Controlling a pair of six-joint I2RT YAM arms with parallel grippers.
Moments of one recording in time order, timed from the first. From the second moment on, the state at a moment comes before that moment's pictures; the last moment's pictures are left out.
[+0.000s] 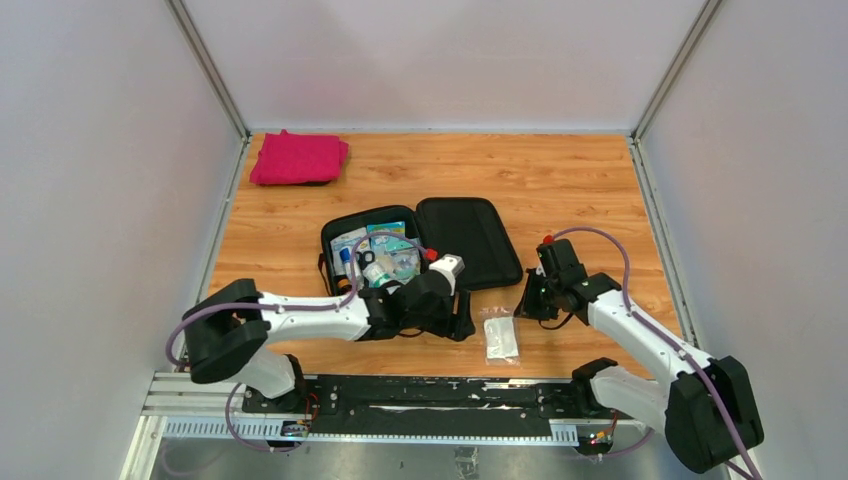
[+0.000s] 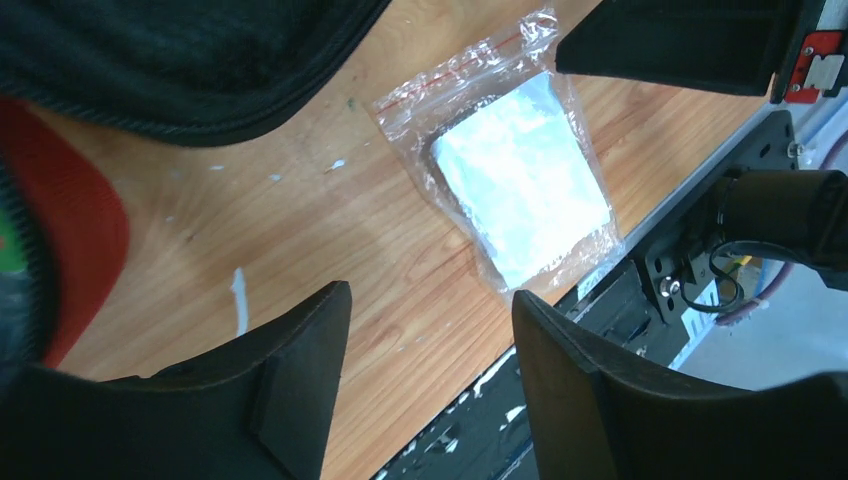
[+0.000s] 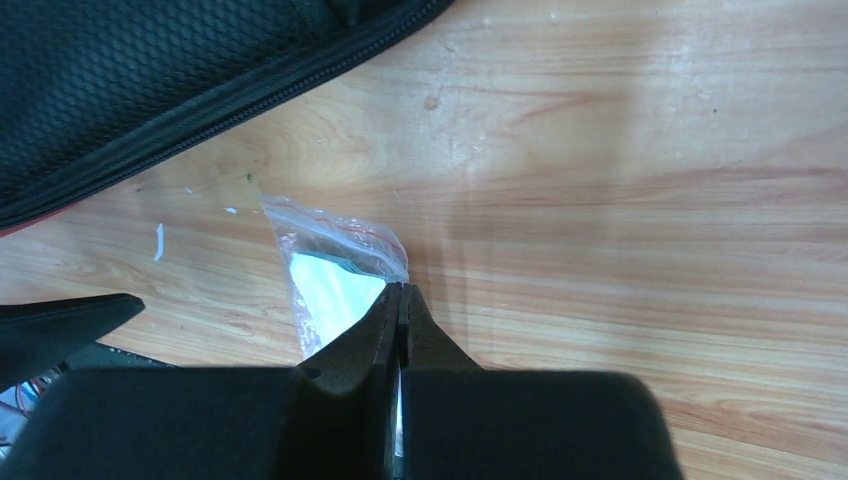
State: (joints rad) left arm -1.14 1.42 0.71 0.03 -0.06 -0.76; right arm 0.41 1.02 0.54 -0.56 -0.15 0.59
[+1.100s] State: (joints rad) left arm -1.19 1.76 0.88 0.09 -0.06 -0.77; right arm 0.41 1.03 0.47 -0.52 -0.21 0.62
